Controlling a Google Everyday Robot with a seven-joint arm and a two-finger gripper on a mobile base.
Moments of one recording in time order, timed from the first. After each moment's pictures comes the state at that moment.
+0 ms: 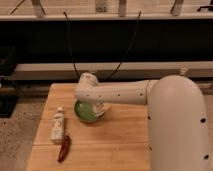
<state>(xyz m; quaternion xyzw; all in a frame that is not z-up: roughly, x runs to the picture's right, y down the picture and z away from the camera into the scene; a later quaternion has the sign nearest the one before) -0.007 0.103 0.852 -0.25 0.03 -0.42 0.87</state>
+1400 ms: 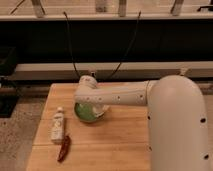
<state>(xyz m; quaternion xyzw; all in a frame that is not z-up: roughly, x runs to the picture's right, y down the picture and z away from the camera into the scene) -0.010 0.105 0.857 -0.23 0.04 -0.45 0.86</state>
